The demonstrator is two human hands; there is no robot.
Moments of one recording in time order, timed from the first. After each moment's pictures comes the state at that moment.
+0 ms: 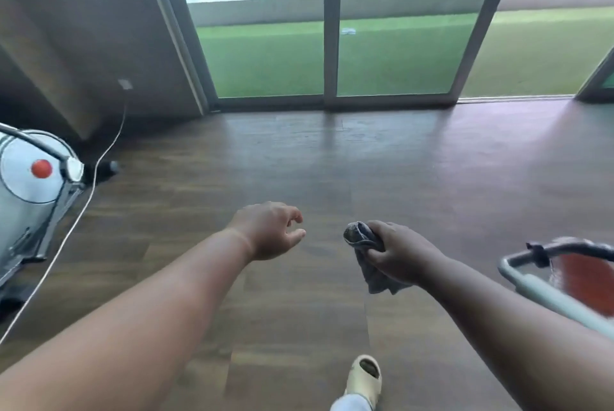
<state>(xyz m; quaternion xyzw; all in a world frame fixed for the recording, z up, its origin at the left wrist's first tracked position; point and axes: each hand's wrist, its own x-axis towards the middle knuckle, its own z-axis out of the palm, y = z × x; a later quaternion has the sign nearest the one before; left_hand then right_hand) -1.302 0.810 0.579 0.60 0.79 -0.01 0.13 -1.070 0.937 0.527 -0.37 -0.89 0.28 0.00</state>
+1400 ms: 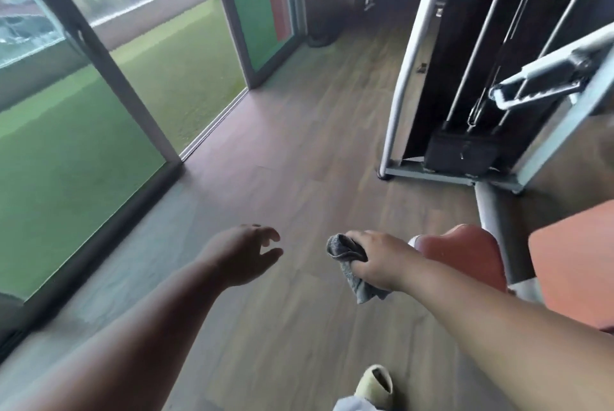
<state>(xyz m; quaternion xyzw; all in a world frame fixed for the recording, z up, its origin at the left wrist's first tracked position) -1.133 1.648 0.552 0.92 0.36 -0.07 0.14 -0.912 1.488 0.521 -0.77 -0.54 0.30 0.14</state>
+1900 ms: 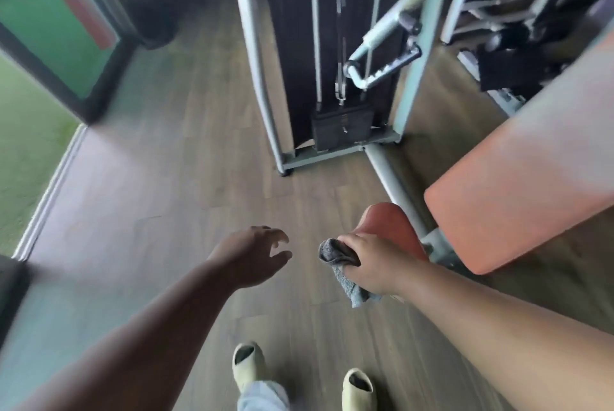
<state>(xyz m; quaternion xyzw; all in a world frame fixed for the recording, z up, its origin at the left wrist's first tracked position) -0.830 1.693 0.505 0.97 0.10 -0.17 0.12 -0.734 1.463 0.497 -0.88 -0.34 0.29 0.16</state>
